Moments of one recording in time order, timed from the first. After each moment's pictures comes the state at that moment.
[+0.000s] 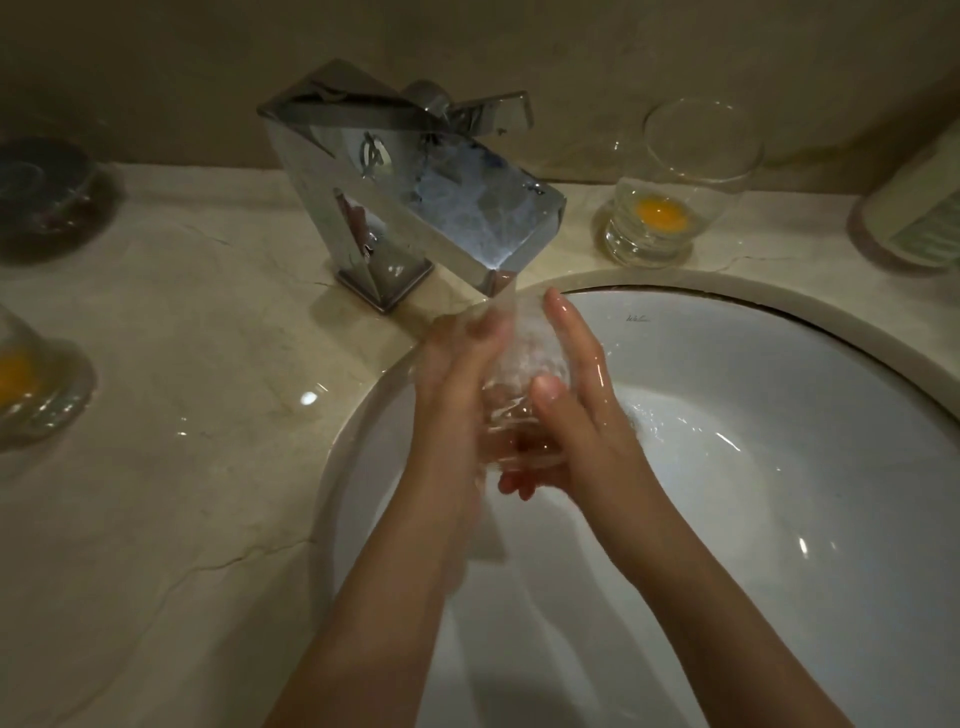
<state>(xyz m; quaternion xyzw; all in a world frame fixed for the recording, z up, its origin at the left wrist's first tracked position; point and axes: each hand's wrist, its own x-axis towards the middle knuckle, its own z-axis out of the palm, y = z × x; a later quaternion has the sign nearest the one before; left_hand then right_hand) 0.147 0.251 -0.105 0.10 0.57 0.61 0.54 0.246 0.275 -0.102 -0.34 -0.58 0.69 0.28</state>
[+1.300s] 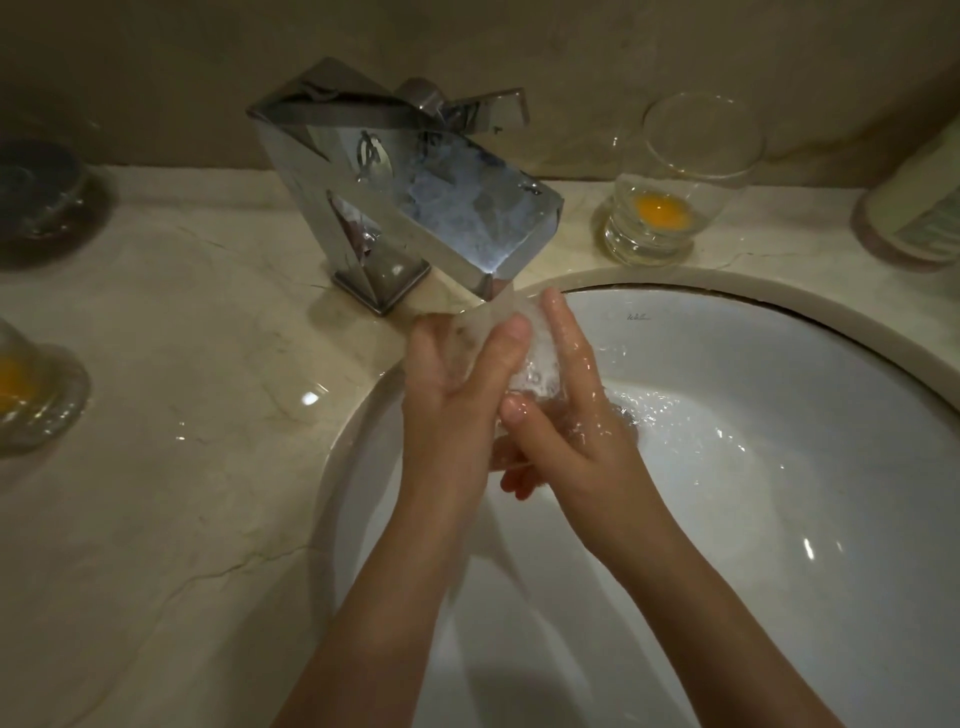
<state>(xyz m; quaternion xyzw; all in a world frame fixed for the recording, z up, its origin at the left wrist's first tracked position) 0.148 0.246 -0.103 0.19 0.64 0.62 0.41 0.245 0.277 -0.111 -0.37 -0.62 0.64 0.27</state>
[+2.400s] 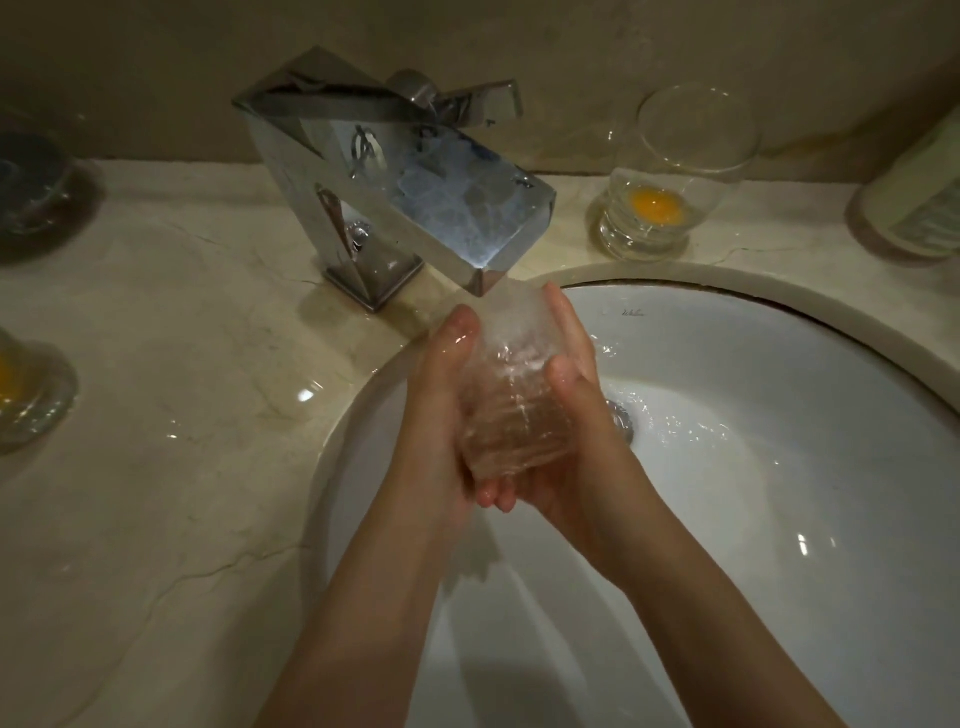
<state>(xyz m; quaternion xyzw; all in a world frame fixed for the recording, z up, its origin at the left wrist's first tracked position) 0.144 0.245 -0.101 0.10 0.52 0.61 0.59 0.241 0.278 -0.105 -0.28 -0.46 0.79 0.29</state>
